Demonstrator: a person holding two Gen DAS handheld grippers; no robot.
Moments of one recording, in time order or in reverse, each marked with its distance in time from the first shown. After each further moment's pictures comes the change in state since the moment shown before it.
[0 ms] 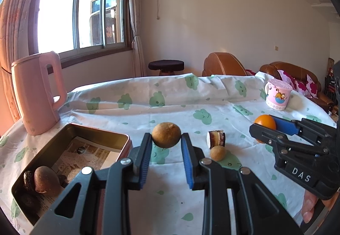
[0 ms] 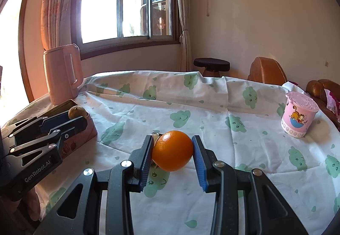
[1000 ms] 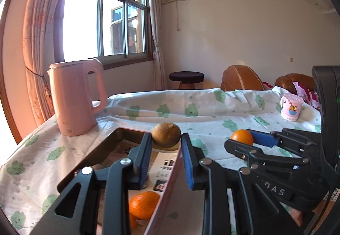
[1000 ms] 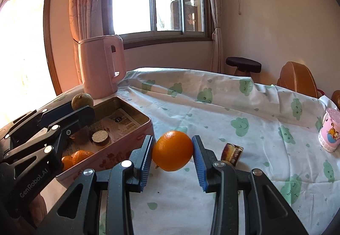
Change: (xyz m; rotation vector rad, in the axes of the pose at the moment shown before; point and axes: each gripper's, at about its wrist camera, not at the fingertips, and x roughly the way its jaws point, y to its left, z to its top) left arm -0.058 0.060 0.000 -0.052 -0.072 0.118; right arm 0.010 0.087 0.018 -0.074 0.039 0.200
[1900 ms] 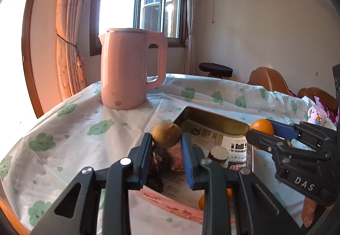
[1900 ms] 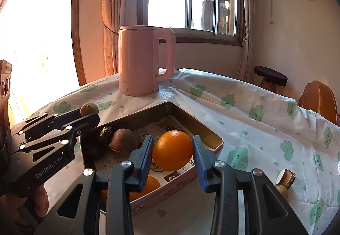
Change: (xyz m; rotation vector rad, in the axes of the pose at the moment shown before) left arm -0.004 0.113 -0.029 -0.153 0.096 0.135; right arm 0.030 0.098 0.022 -0.146 0.023 0.124
